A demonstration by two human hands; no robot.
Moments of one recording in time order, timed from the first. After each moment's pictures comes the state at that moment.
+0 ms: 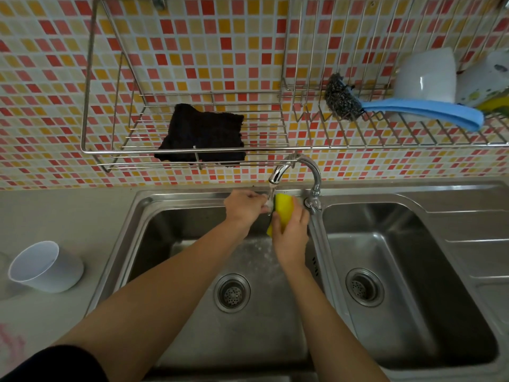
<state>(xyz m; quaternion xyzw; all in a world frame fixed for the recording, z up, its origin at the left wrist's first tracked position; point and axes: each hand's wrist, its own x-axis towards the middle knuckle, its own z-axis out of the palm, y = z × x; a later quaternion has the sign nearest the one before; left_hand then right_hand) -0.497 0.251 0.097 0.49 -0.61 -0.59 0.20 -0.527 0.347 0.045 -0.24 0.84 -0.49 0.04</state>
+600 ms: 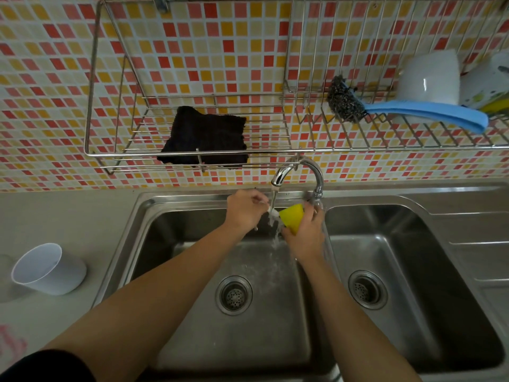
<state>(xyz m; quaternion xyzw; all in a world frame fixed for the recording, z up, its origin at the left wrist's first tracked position) -0.484 0.245 0.101 0.39 -0.79 -0.45 0.17 -0.570 0.359 0.023 -0.25 0.90 -0.34 0.07</state>
